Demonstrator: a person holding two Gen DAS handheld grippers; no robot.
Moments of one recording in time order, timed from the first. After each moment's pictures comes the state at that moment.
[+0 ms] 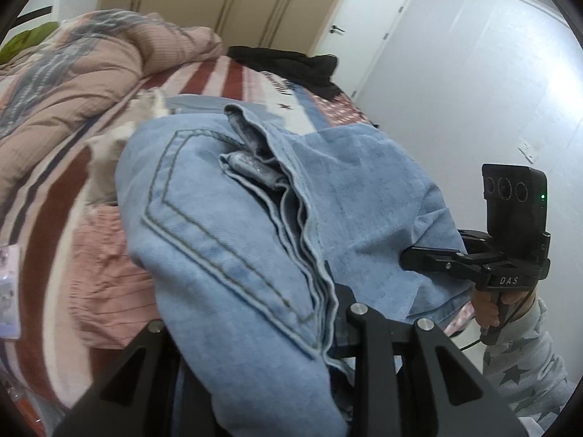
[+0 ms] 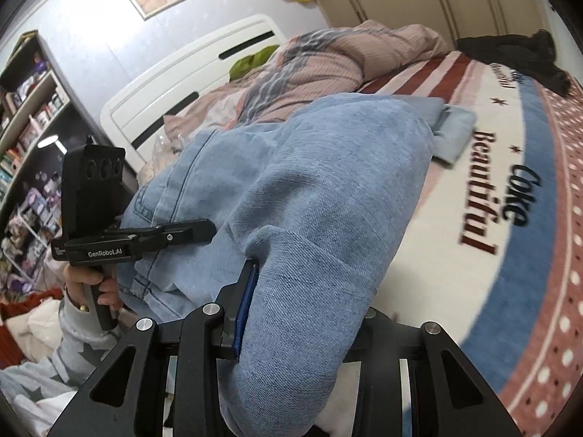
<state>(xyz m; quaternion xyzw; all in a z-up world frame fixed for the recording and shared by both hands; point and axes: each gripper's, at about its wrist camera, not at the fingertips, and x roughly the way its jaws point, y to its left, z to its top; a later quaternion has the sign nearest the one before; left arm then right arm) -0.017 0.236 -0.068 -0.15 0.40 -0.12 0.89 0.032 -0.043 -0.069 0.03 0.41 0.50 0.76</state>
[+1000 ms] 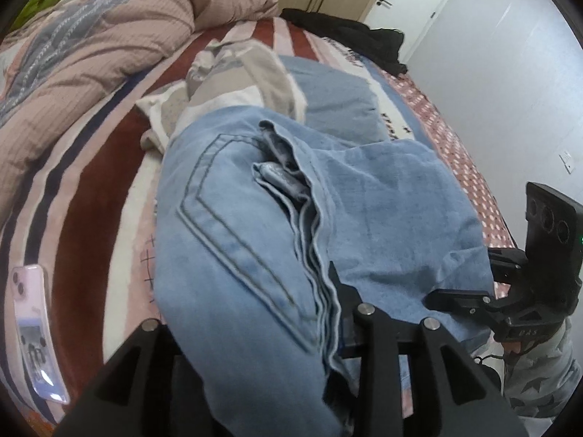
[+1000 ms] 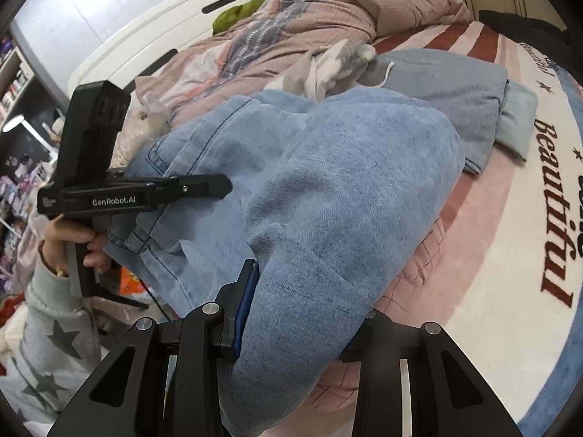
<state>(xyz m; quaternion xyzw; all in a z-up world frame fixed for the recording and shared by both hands) 0.061 0.346 -0.140 -0.15 0.48 -0.08 0.86 0.074 0.091 -0.129 -0.03 0.47 0.48 0.74</state>
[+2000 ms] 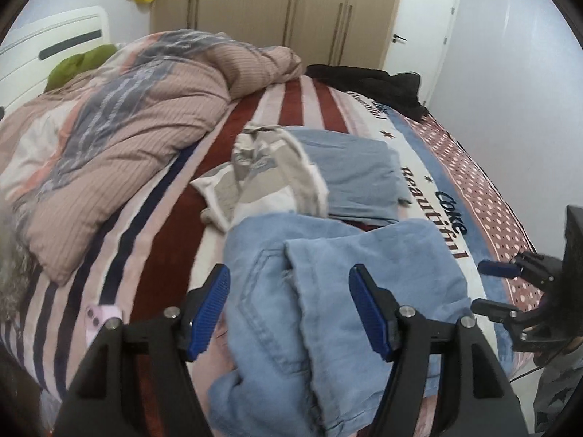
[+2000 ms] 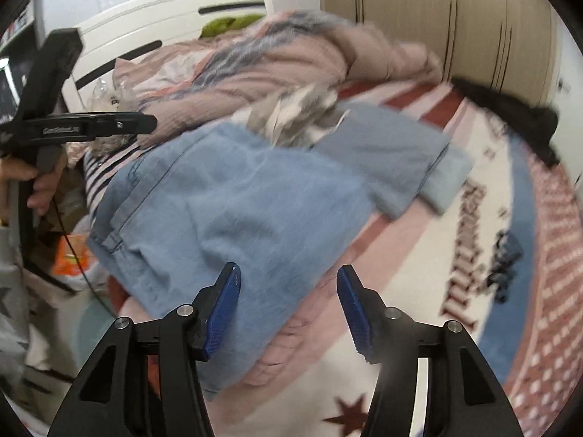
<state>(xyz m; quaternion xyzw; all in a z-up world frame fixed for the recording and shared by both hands) 0.042 0.346 -0.066 -0.08 0.40 0.01 0.91 0.048 0.056 -0.082 -0.14 0.37 0.41 0.82</state>
